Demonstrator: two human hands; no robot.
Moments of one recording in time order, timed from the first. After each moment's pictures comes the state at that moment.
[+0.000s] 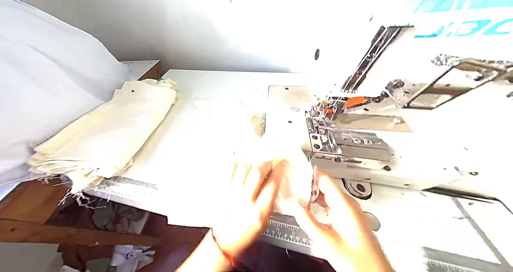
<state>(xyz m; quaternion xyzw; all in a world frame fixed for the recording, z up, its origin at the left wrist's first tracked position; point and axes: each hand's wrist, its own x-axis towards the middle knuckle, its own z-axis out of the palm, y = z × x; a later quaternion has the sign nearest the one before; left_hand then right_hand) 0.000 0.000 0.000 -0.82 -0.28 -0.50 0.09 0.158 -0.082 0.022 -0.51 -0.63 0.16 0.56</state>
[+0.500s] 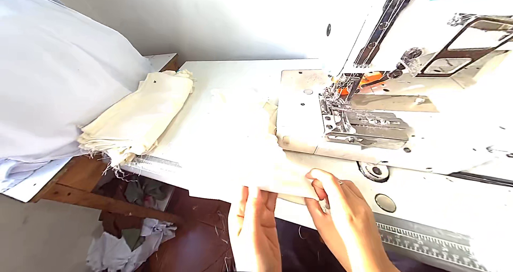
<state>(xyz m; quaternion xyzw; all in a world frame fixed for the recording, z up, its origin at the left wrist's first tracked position) 0.018 -0.095 0.012 -0.26 -0.24 -0.71 -0.61 0.146 -0.089 -0.023 -0.60 -0.65 -0.14 0.45</state>
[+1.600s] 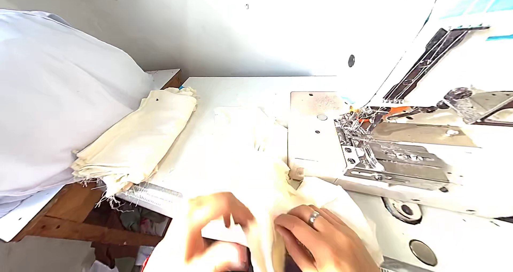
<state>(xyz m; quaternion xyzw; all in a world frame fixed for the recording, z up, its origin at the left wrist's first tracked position) -0.111 0.003 0.055 -0.86 -0.19 -0.39 -0.27 0.122 -0.073 0.016 -0.53 -0.76 0.03 0.38</state>
